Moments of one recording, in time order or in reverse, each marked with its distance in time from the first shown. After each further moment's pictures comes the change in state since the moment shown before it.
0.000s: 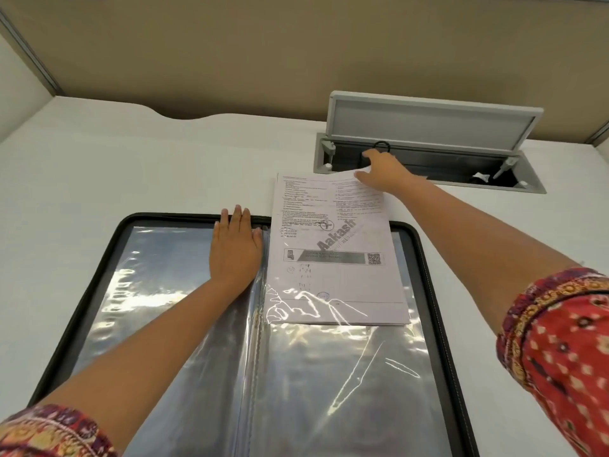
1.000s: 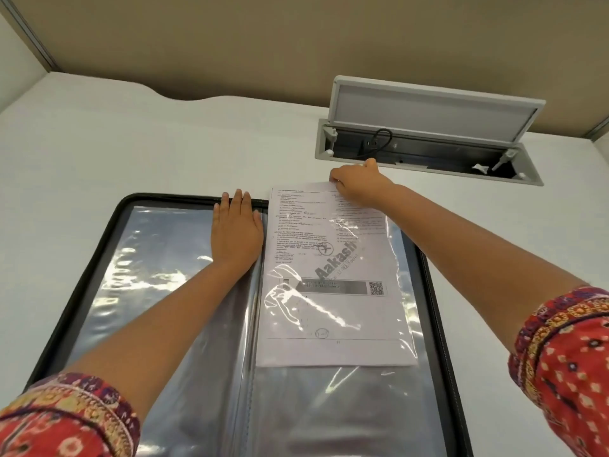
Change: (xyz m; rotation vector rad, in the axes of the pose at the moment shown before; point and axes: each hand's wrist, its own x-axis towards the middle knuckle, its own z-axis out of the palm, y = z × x) left_hand -0.004 0.002 0.002 -0.020 0.035 -0.030; right_hand -0.032 -0.029 0.034 -0.357 -0.085 -0.369
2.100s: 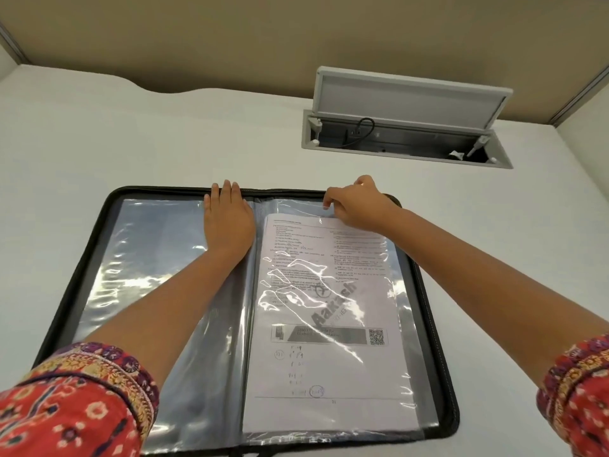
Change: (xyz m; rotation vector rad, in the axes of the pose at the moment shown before) left_hand 0.002 -0.004 0.002 0.019 -0.004 0.006; right_hand -0.081 -0.019 0.014 0.103 0.023 -0.003
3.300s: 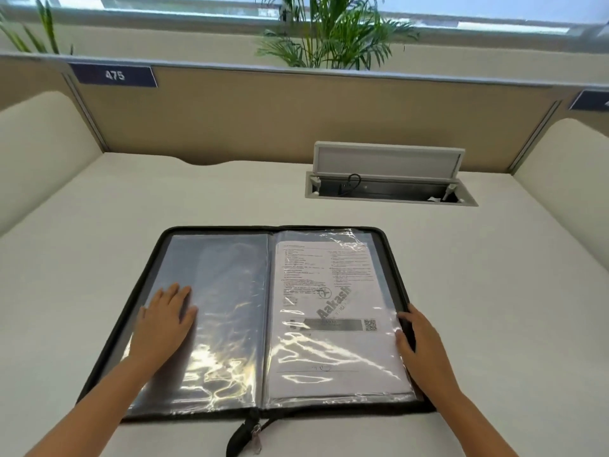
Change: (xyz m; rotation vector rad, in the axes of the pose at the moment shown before) left_hand -0.150 -0.131 -0.077 0.062 -0.121 -0.031; right_hand -0.251 -0.033 0.097 0.594 0.441 0.487
